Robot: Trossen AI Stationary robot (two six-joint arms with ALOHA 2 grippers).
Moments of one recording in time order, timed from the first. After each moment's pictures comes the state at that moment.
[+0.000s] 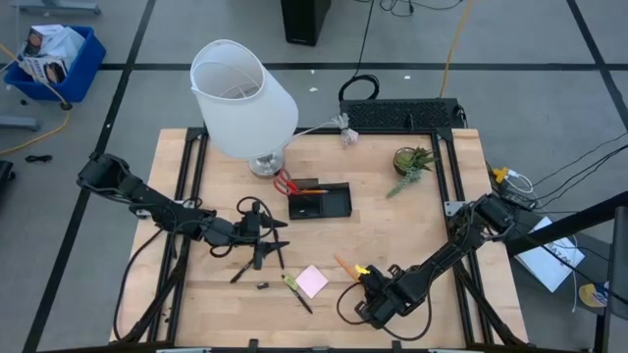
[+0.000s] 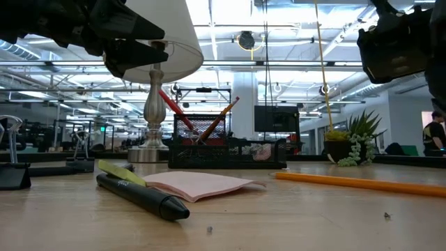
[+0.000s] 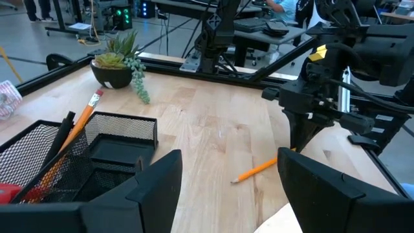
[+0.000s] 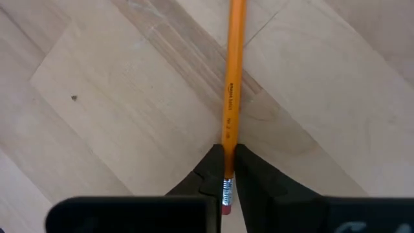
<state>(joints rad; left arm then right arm) -0.40 1.26 0.41 0.65 -0.45 -0.24 0.70 1.95 1.05 -0.69 0.17 1.50</state>
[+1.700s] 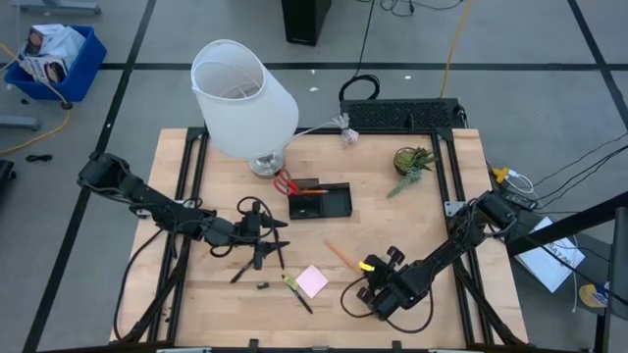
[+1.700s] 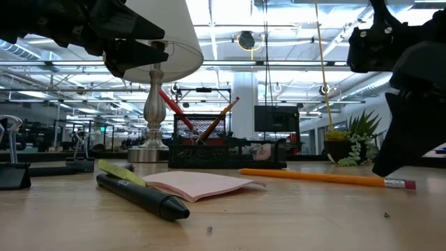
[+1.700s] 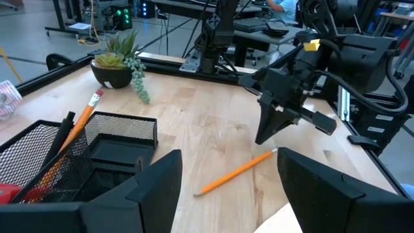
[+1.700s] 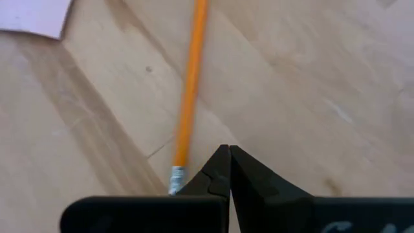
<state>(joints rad) -0.40 1.26 0.41 0.65 -0.45 -0.24 0.69 1.86 1.04 -0.65 0.55 1.32</state>
